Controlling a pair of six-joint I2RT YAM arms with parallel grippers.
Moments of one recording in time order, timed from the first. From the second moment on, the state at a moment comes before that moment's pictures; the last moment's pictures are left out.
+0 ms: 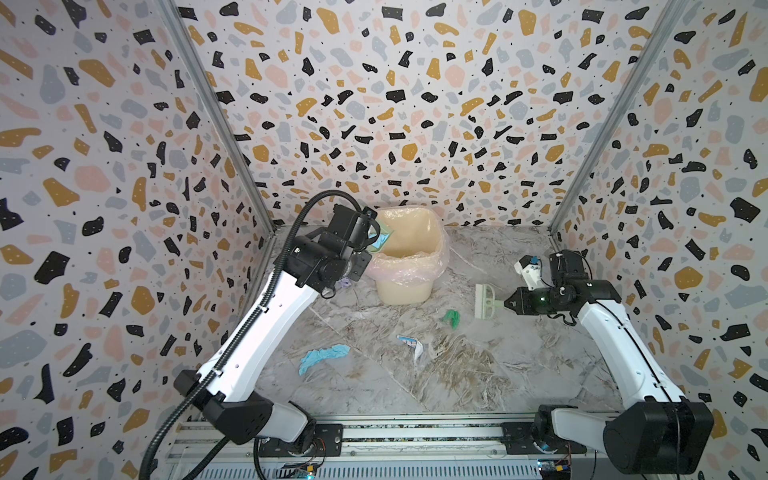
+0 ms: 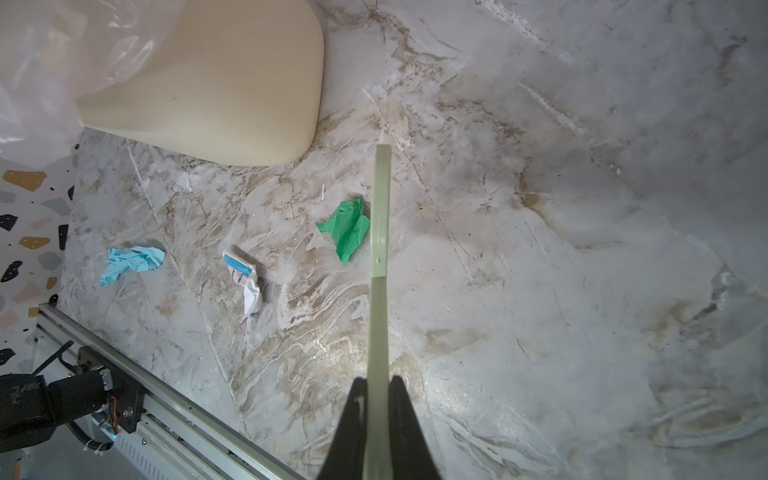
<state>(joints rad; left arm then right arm) -0.58 1.47 1.81 -1.19 -0.45 0.14 0.02 1.21 1.11 -0.97 -0.48 -0.02</state>
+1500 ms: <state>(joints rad) -0.79 1.69 1.80 -0.98 -1.02 0.62 0.04 1.20 1.05 -0.96 -0.52 0.00</state>
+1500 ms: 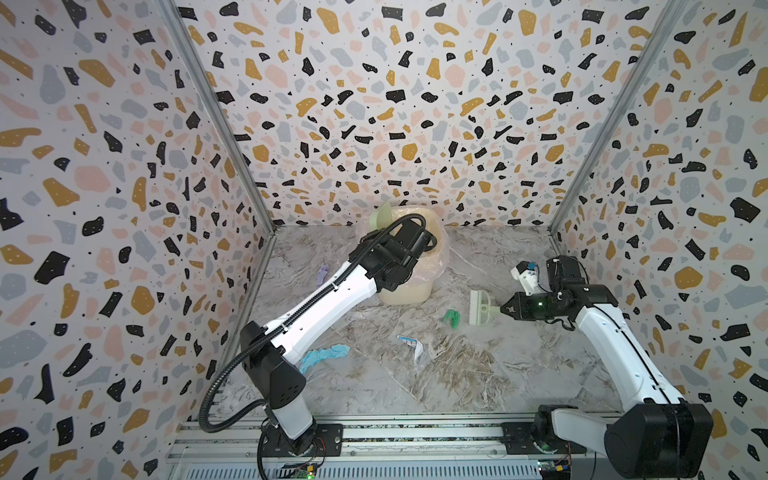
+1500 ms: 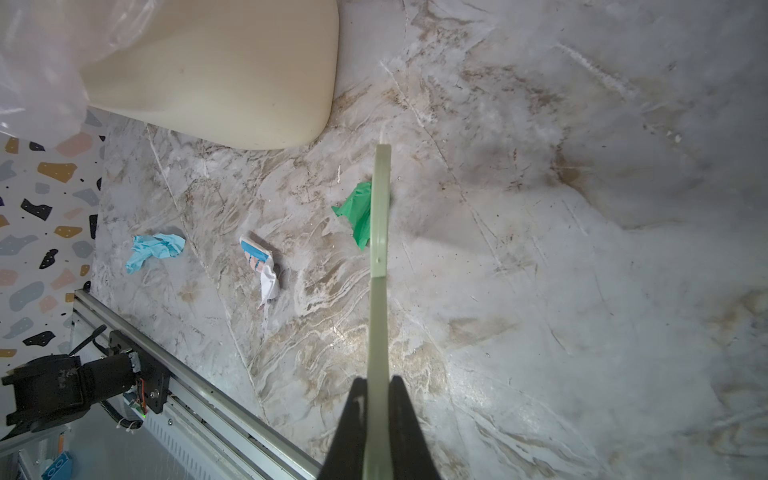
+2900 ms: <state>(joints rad) -1.16 1.04 0.85 -0.72 -0.27 -0.43 0.75 1.40 1.13 -0.84 0.40 -0.66</state>
